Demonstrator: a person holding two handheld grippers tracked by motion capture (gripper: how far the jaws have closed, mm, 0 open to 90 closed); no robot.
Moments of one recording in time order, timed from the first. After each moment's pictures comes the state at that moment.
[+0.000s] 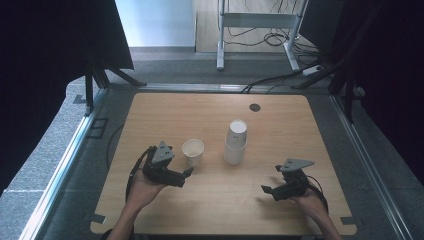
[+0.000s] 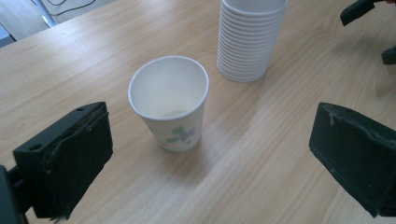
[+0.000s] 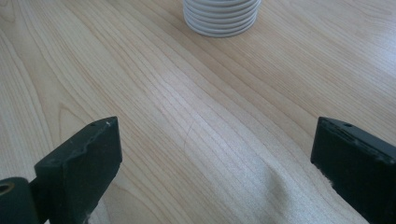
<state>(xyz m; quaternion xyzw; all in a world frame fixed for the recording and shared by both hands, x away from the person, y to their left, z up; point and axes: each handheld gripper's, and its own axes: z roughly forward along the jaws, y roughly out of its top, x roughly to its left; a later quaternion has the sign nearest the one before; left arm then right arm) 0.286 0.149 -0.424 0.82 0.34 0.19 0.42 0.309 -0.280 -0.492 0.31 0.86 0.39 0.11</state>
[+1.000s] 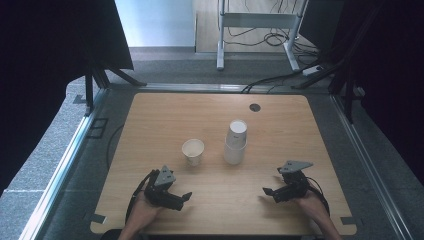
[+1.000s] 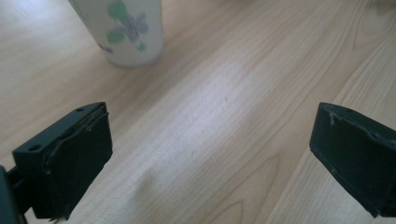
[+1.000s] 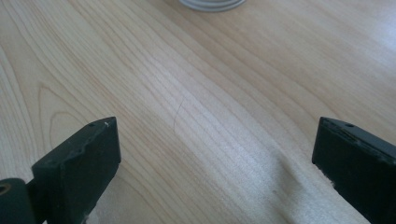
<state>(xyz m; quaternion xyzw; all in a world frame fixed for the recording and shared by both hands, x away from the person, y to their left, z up) 0.260 0.148 -0.497 0.85 0.34 0.13 0.38 0.309 -0.283 -0.502 0.32 0.87 0.36 0.11</state>
